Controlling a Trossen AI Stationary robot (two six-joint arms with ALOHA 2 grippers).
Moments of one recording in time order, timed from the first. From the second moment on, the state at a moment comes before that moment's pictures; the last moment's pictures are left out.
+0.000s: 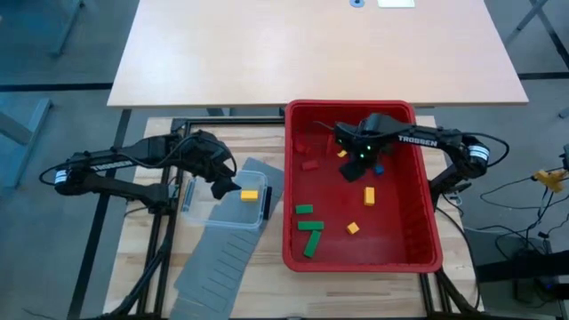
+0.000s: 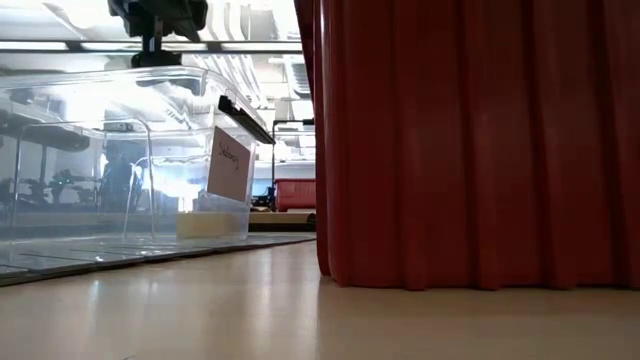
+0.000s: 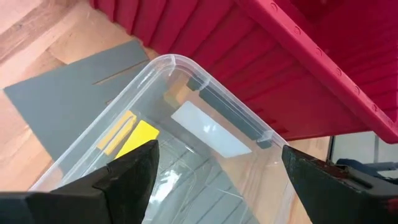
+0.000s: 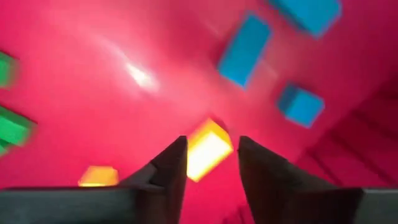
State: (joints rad) left arm 0.20 1.01 1.00 -0.81 0.19 -0.51; right arm -0.43 1.51 1.23 -1.35 -0.06 0.51
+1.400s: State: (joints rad) left arm 0.20 1.01 1.00 -0.80 0.18 -0.51; right arm -0.35 1.32 0.78 -1.06 -0.17 1.10
